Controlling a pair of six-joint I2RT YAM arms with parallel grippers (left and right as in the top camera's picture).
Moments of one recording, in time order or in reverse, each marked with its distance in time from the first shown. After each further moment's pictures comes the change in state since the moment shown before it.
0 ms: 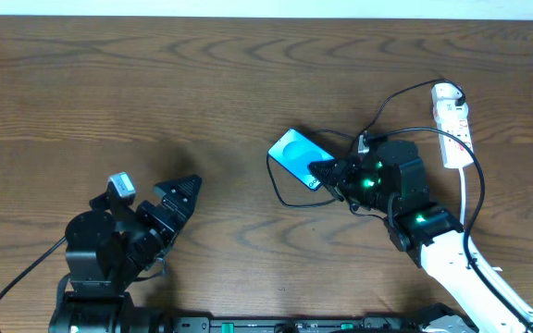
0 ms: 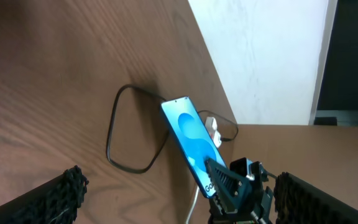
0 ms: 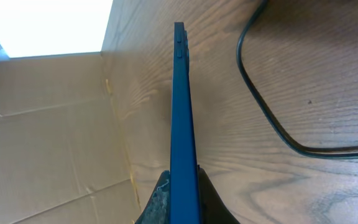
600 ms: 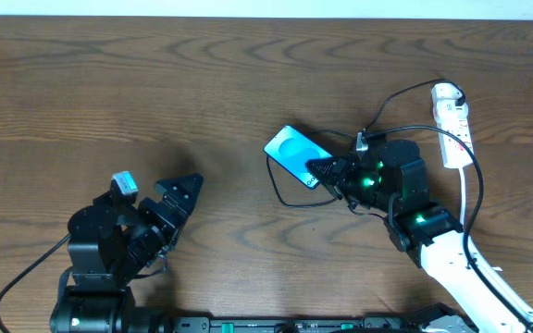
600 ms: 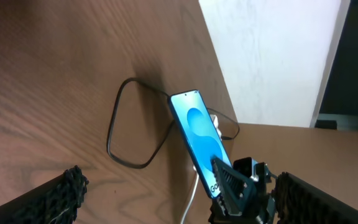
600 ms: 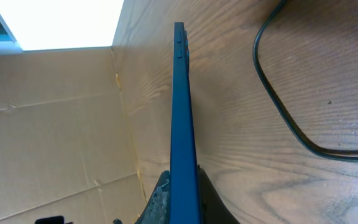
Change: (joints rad) left arm 0.000 0.035 0.000 0.000 0.011 -0.031; right arm 0.000 0.000 0.000 0.037 -0.029 0.006
